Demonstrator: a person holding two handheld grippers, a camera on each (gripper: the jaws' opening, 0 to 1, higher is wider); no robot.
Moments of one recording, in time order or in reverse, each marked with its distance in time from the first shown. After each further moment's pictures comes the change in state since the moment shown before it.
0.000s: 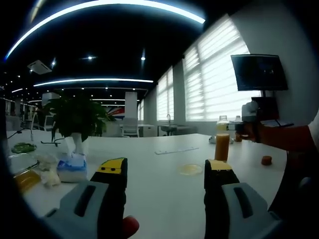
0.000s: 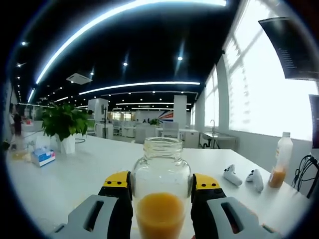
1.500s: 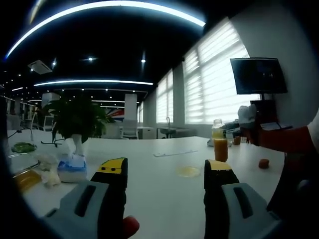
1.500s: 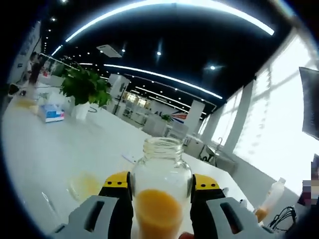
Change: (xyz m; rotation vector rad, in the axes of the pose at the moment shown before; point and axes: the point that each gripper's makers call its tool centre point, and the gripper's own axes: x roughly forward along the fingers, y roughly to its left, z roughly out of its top) left arm -0.009 -0.006 0.010 -0.012 -0.023 -0.004; right arm -0.013 0.052 0.004 -0.419 0.020 0.087
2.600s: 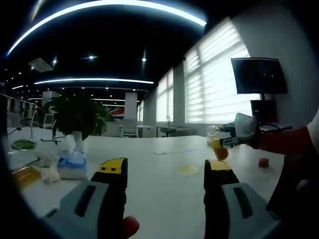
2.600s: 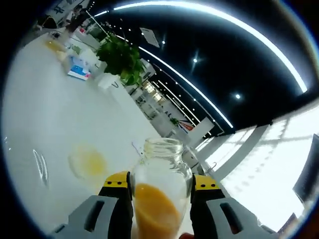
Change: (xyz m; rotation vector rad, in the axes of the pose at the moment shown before) left arm -0.004 0.004 -0.011 -0.012 0.009 0.001; right arm 0.004 0.054 -0.004 -0.413 -0.010 0.035
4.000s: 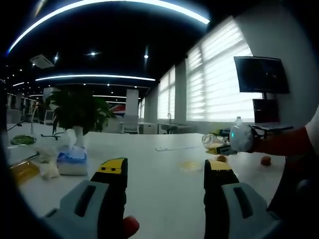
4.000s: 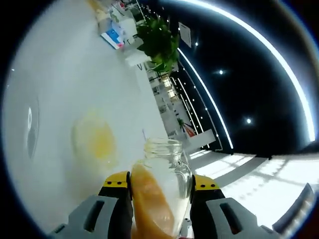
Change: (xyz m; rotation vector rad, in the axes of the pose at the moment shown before) left arm 0.007 0.011 -0.012 -0.017 0.024 0.011; right arm 0.021 0.040 -0.009 -0.337 0.026 0.032
